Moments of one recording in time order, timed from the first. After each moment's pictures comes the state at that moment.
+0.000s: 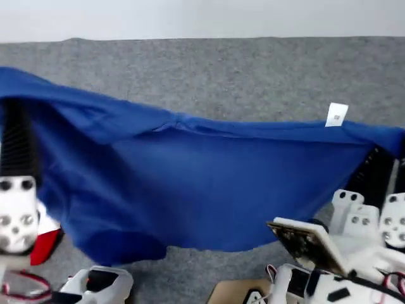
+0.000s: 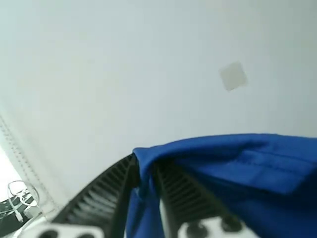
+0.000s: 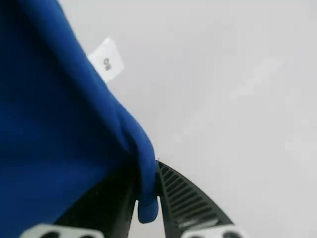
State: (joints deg) left arm 2.7 -27.8 -69.8 99.4 -23.4; right arm 19.1 -79.6 16.3 57.3 51.8
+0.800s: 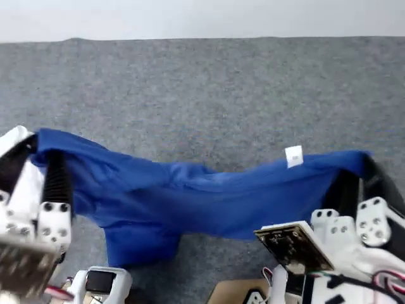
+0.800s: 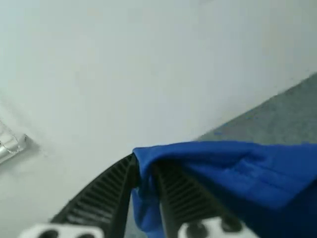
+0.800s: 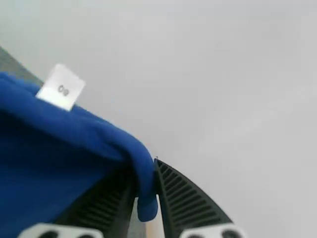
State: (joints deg) left arm 0.6 -54.5 -20.7 99.4 -23.4; right arm 11.5 -79.6 15.0 75.1 54.5
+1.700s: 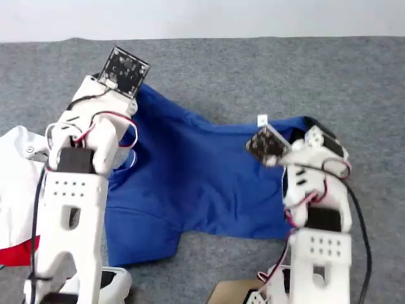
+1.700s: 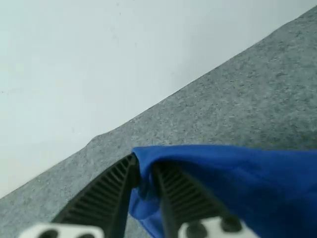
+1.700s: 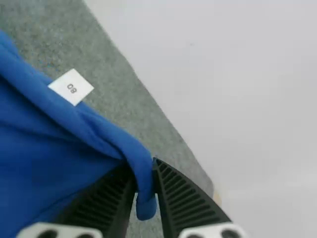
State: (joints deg) left arm -0.5 -26.9 27.6 37.6 -23.6; right arm 4.0 -54.3 59.0 20.8 58.2
